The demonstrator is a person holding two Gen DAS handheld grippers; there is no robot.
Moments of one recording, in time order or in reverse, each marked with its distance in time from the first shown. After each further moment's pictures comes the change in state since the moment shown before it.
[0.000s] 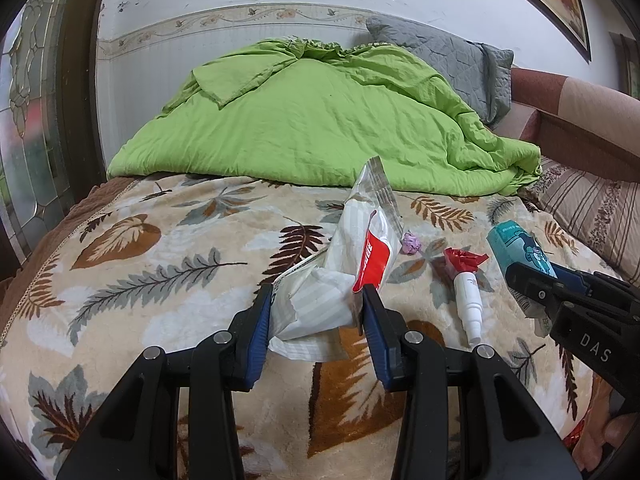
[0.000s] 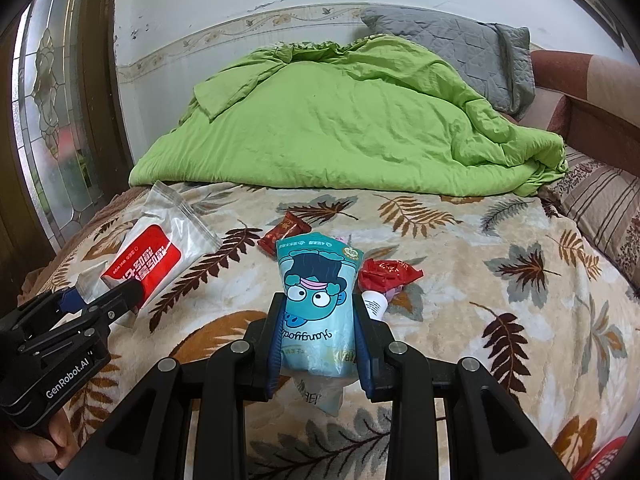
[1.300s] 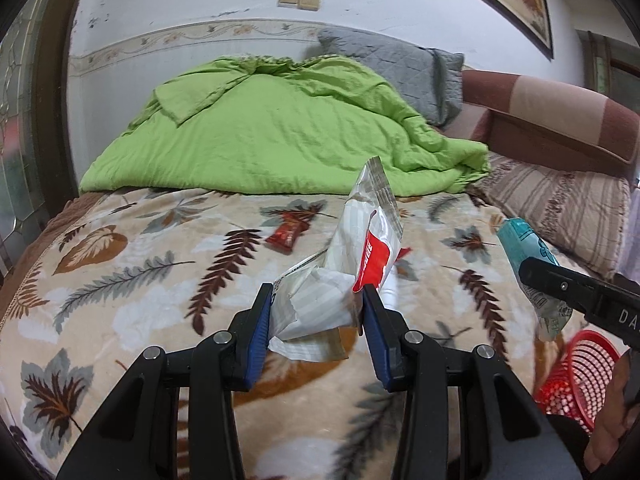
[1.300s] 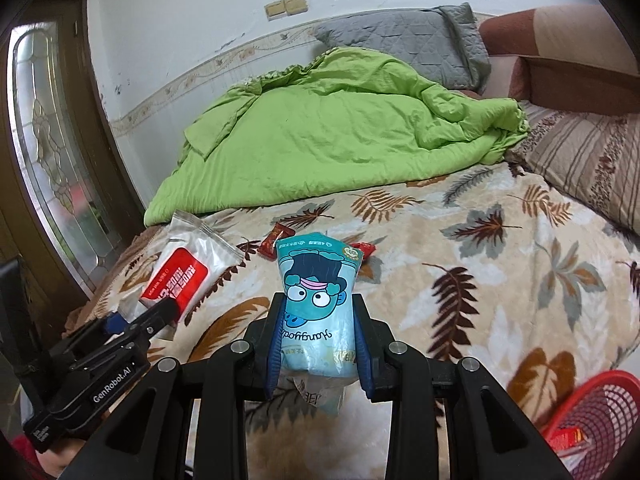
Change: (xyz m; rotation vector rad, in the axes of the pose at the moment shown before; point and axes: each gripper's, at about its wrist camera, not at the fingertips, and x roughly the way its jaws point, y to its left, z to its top) left arm -0.031 -0.009 0.007 0.044 -0.021 -0.135; right arm -0.104 -0.057 -0.023 0.198 -0.036 0.061
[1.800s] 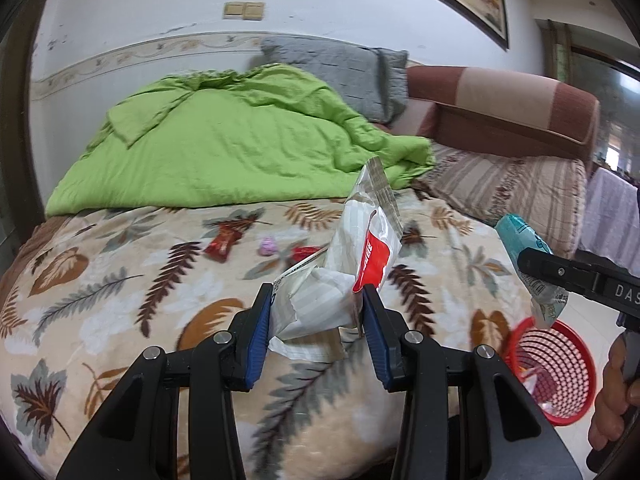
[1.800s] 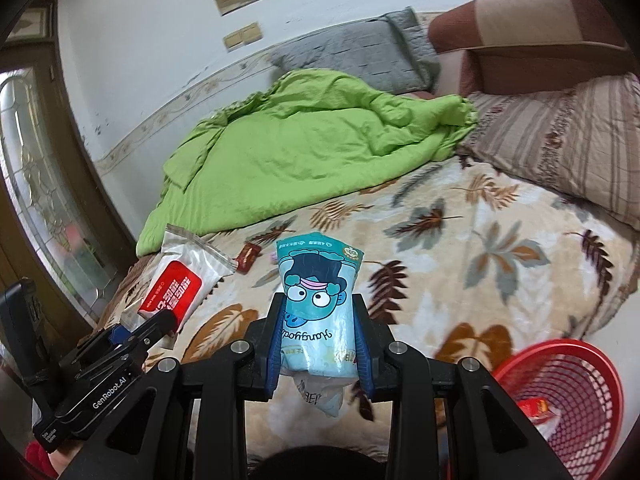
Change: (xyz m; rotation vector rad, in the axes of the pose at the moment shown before) left arm -0.003 0.021 0.019 0.085 -0.001 -0.141; right arm -0.079 -0.062 -0.005 0.123 -0.046 -0.043
